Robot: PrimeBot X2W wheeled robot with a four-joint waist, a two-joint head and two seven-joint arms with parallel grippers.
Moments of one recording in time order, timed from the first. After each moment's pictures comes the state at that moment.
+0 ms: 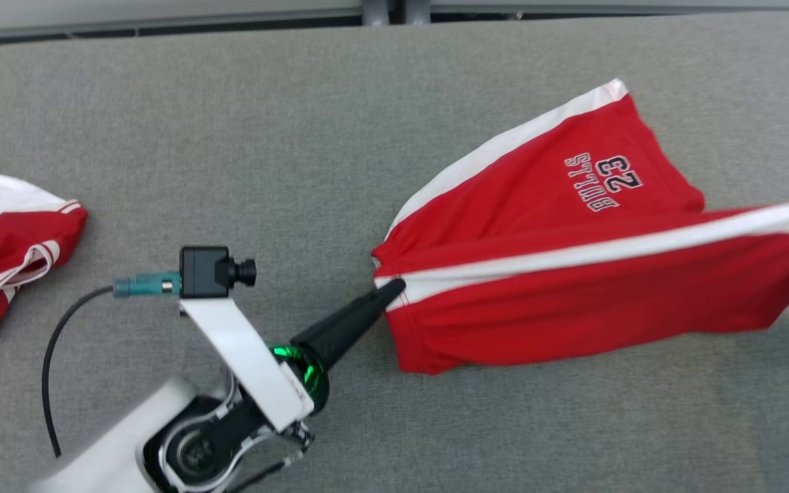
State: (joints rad) left arm -0.50 0.52 -0.87 -0.14 -1.69 -0.06 0.10; right arm -0.19 -0.86 0.25 0.03 1.35 0.13 0.08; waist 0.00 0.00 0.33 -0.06
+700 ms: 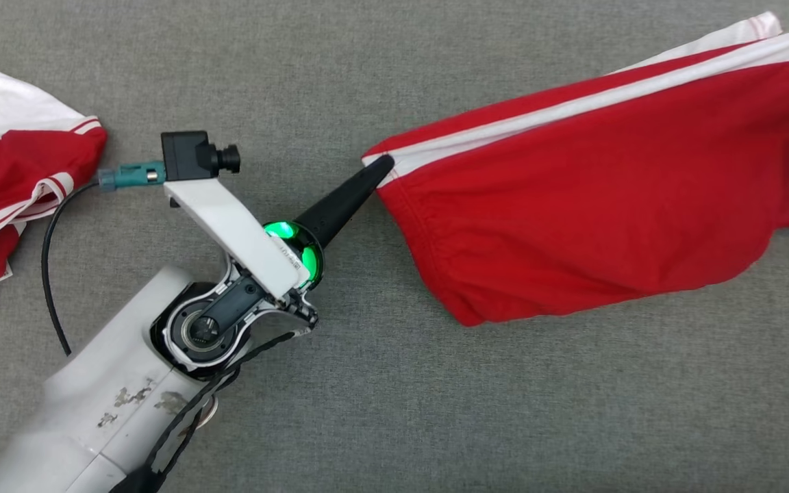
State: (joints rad) left arm -0.72 0.38 -0.79 0.15 -1.78 -0.10 0.17; right arm -0.81 -0.73 0.39 0.39 1.18 0.13 0.37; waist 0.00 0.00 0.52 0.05
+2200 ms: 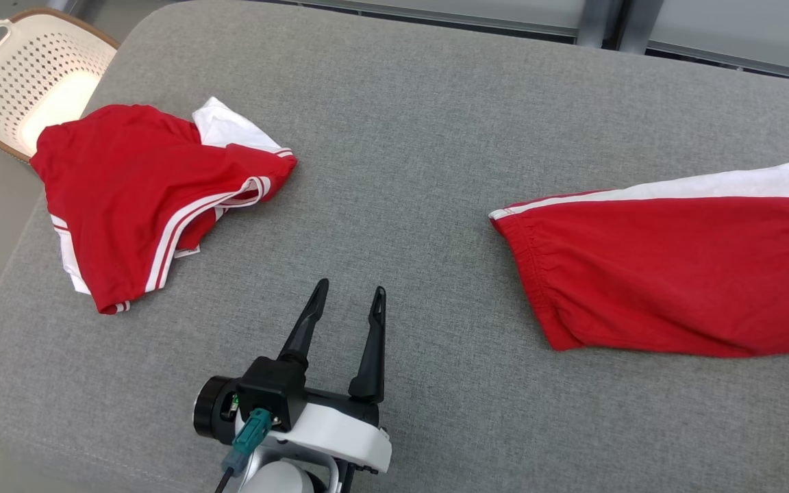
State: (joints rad) left arm -0.19 0.06 -0.56 0.13 -0.40 0.25 -0.26; right arm -0.61 -0.65 0.36 0.89 0.73 0.13 0.27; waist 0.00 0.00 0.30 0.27
